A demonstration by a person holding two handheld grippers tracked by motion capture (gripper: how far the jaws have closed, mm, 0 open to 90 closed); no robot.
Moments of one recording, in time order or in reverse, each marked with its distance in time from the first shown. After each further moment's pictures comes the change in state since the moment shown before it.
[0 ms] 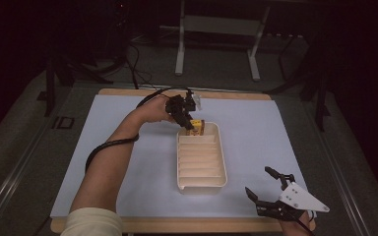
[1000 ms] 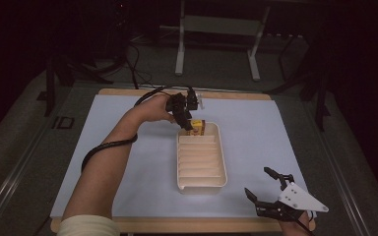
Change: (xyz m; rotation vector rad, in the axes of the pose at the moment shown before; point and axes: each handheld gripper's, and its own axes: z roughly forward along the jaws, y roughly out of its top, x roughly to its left) left arm -0.014 0.011 -0.022 0.082 0.063 -0.032; right arm 0.001 0.000 0.001 0.004 0.007 -0.004
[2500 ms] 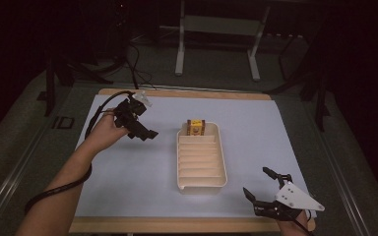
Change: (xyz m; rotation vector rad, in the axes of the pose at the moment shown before) left arm -0.056 -0.137 -0.054 -0.290 0.136 -0.483; right arm 0.002 0.000 0.004 0.028 -0.011 -0.009
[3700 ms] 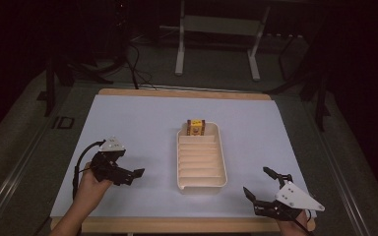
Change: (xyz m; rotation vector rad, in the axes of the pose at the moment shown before) left arm -0.075 -0.118 -0.002 -0.175 0.052 -0.269; right arm 0.000 0.000 0.000 -0.002 -0.011 0.011
